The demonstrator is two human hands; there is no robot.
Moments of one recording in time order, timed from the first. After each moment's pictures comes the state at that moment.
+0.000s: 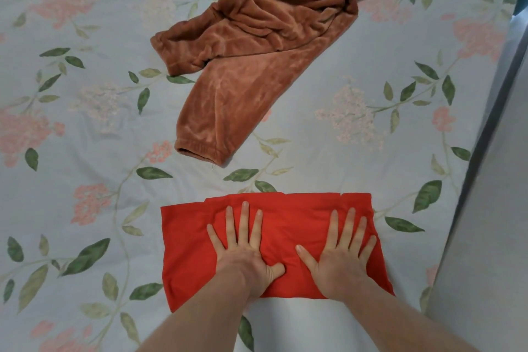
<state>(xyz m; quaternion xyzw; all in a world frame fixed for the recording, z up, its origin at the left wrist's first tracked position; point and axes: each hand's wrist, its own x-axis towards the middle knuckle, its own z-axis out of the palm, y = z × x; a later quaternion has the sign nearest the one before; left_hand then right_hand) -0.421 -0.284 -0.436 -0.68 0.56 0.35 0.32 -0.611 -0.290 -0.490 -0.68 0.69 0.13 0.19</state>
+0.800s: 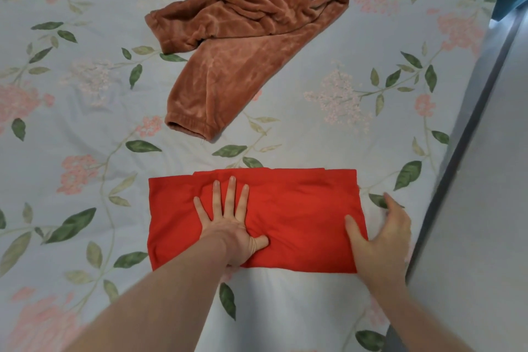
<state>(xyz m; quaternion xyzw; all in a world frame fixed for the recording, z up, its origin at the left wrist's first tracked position) -0.419 -0.279 -0.438 -0.69 0.56 0.34 0.30 -0.677 -0.289 -0.410 -0.51 0.78 -0.22 0.28</state>
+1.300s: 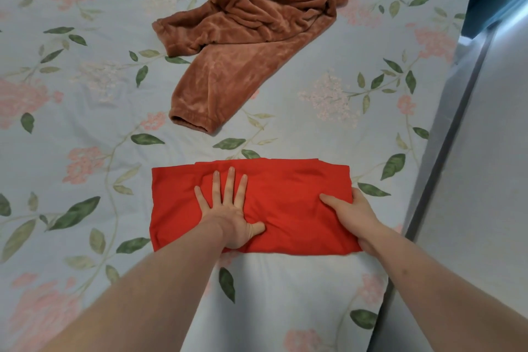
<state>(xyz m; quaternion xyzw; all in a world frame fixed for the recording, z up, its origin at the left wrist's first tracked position) -0.417 -0.269 -0.438 -0.70 0.60 0.30 0.25 -0.665 -0.317 -0.398 -0.33 0.74 -0.16 0.56</state>
